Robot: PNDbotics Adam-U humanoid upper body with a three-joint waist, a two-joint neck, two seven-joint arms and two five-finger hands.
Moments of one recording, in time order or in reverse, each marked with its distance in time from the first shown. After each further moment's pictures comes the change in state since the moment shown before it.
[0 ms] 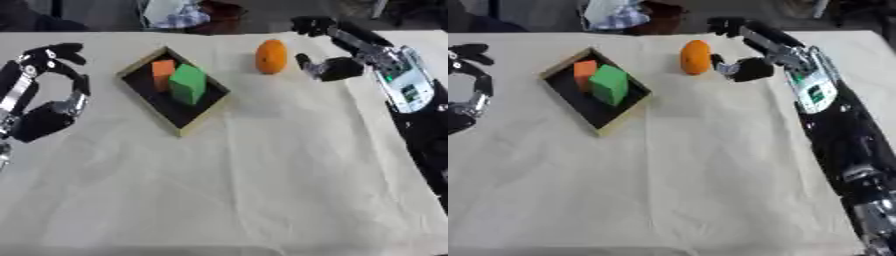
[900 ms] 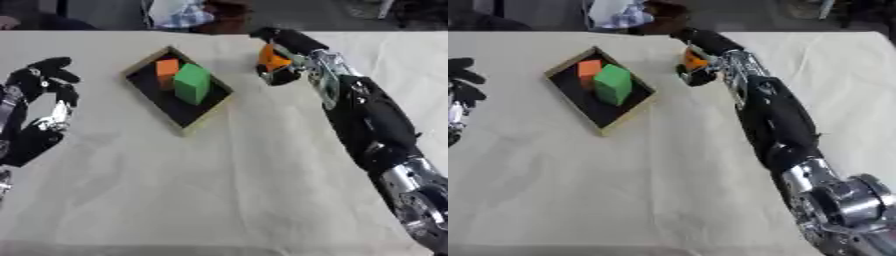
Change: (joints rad) left arm 0.046 -0.096 0.014 -0.031 0.073 -0.004 0.011; right arm -0.144 0.172 -0.130 0.262 0.629 0.184 -0.329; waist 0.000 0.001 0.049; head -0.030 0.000
